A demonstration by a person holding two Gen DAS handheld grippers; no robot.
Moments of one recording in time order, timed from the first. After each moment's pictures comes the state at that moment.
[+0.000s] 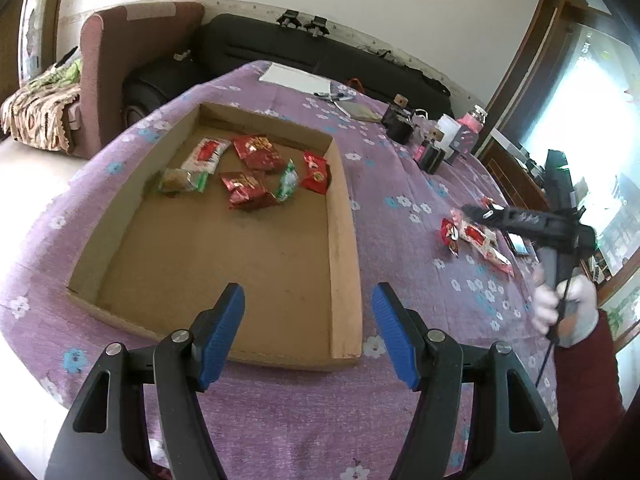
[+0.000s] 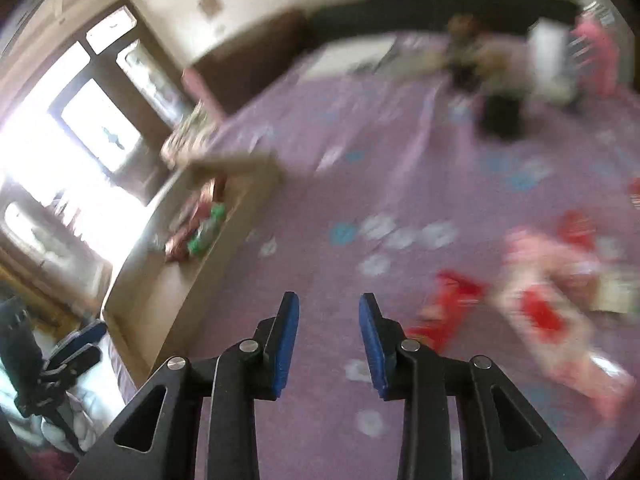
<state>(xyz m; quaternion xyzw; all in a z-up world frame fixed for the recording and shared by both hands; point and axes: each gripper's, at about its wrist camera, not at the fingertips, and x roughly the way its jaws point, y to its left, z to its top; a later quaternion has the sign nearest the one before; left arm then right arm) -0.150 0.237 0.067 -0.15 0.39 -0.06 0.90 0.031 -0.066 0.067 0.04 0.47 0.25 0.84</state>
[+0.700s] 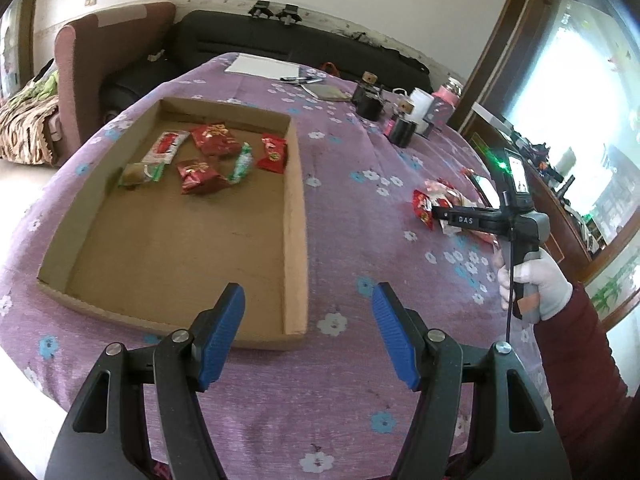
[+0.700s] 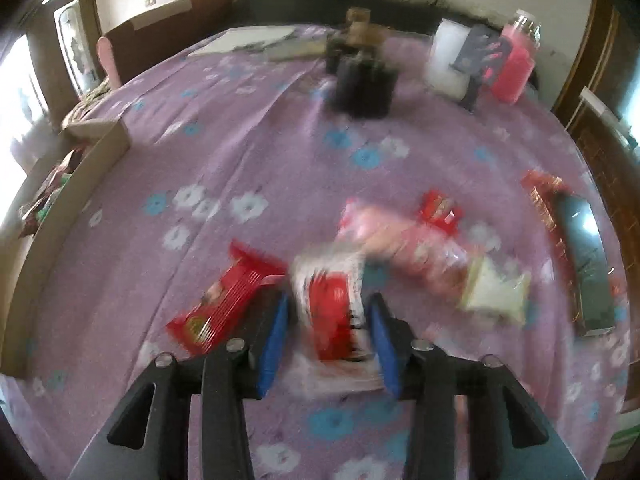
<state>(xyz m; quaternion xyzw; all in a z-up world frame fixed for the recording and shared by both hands) -0.158 0.194 0.072 -0.12 0.41 -0.09 0.90 0.043 -0.093 0.013 -0.09 0.48 0.10 0.87</state>
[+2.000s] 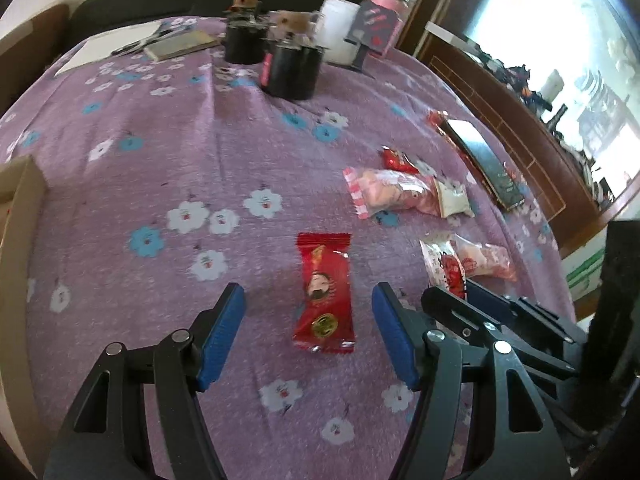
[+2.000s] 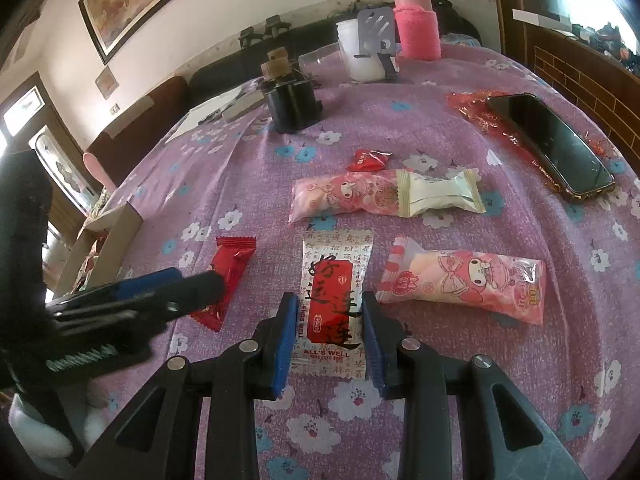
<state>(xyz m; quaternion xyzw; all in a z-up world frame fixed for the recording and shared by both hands) 0.028 0.003 0.017 -0.02 0.48 -0.19 0.86 -0.006 -0.160 0.010 0.11 0.43 0.08 0.89</state>
